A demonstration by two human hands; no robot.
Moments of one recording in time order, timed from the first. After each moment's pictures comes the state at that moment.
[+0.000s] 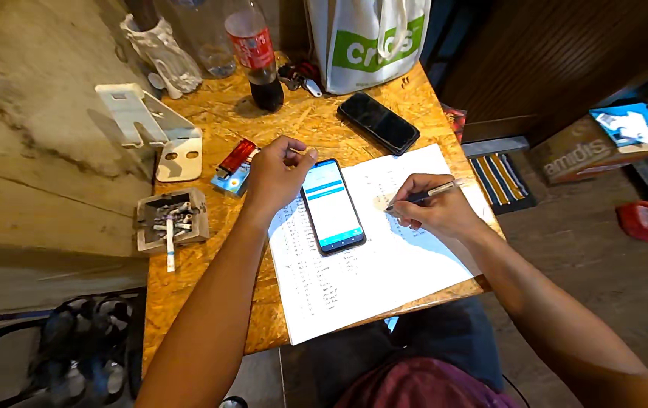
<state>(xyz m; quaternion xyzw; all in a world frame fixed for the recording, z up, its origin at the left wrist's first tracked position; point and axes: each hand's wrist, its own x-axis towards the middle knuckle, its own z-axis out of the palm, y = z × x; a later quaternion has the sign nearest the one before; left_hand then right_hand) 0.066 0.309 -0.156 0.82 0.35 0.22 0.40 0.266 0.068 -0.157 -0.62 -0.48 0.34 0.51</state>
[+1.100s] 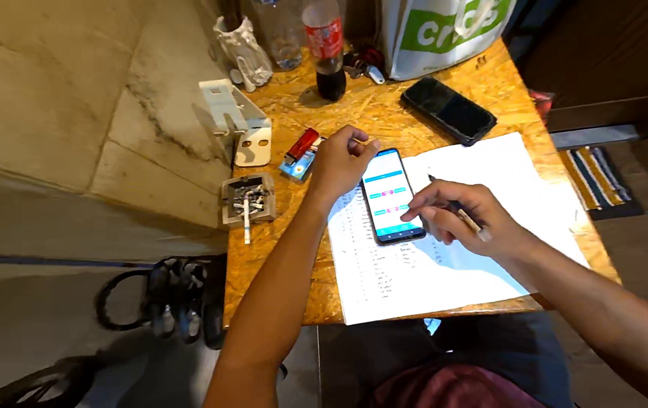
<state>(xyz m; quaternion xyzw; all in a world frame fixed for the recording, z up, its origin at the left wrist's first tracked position) 0.064 0.313 -0.156 0.82 0.34 0.20 0.40 0.221 0.095 -0.162 -0.51 -0.63 0.33 0.48</state>
